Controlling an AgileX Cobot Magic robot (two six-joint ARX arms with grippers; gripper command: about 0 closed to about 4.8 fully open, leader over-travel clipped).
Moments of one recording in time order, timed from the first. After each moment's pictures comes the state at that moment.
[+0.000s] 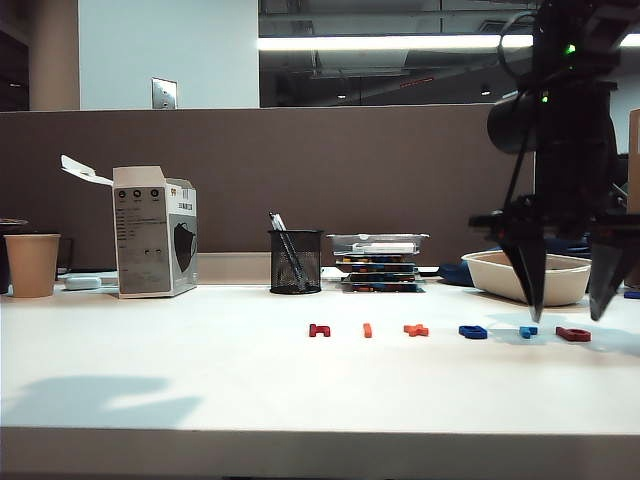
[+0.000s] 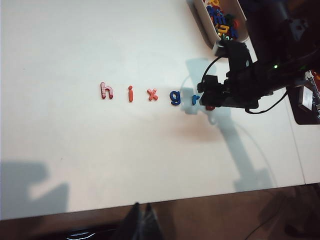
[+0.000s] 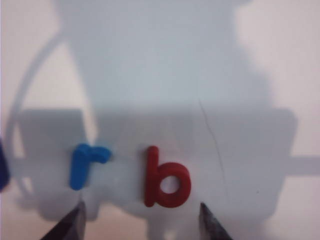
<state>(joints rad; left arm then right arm) -1.16 1.20 1.52 -1.10 -0.47 -0.97 0.21 1.94 1.48 -0.98 0.03 0.25</state>
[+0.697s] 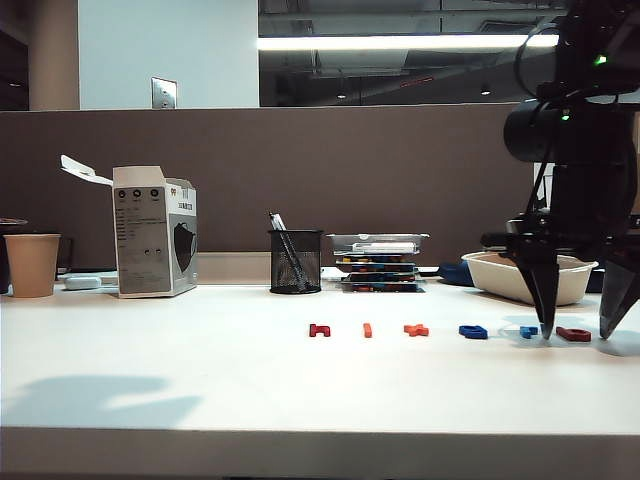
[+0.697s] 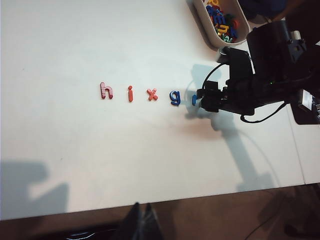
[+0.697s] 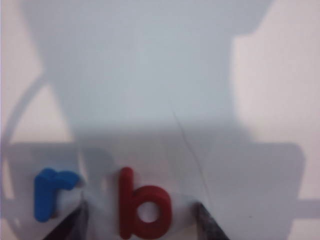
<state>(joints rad) -1.16 1.20 1.52 -1.10 -0.47 -0.97 0.20 1.88 1.31 -0.78 0.05 0.28</state>
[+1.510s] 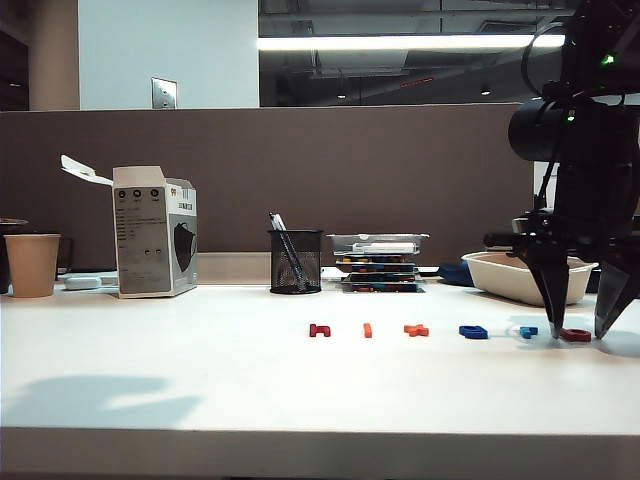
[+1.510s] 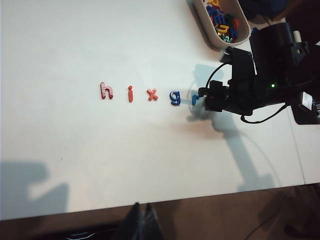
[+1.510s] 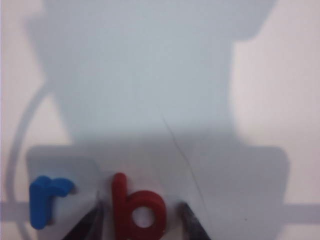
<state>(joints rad) -1.16 1.20 1.52 -1.10 -0.47 -0.97 0.19 1.87 1.29 -0.75 0.05 0.30</state>
